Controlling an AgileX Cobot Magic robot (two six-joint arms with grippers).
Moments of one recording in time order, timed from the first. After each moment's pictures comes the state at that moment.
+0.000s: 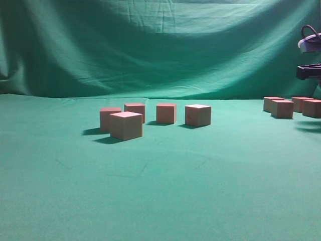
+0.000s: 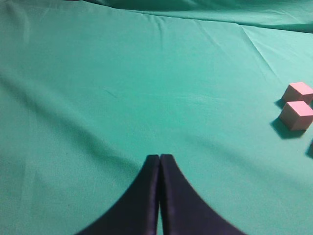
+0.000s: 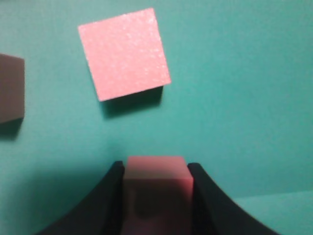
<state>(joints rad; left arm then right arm) -0.01 -0.01 0.02 -0.09 0.35 -0.02 0.05 2.01 -1.38 -0.09 0.78 0.07</state>
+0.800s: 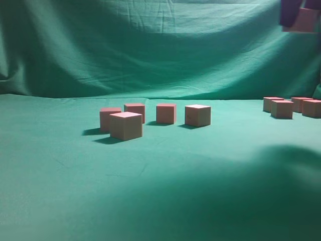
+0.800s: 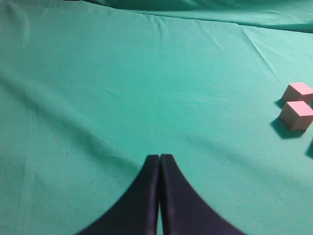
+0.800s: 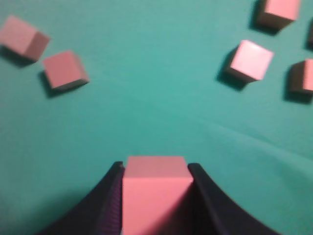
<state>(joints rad) -0.01 -0.01 0.02 -0.09 0.35 -0.02 0.33 1.64 -1.37 0.04 1.03 -0.11</state>
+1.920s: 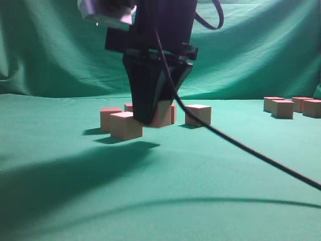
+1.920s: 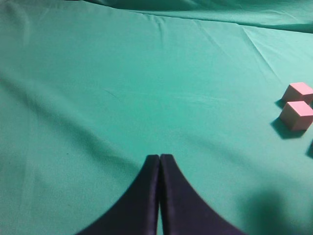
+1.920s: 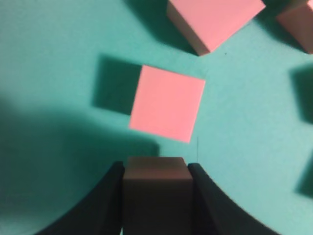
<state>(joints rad) -0.01 -0.01 0.02 -0.09 0.35 -0.02 0.80 1.99 -1.45 0.07 0.91 -0.38</state>
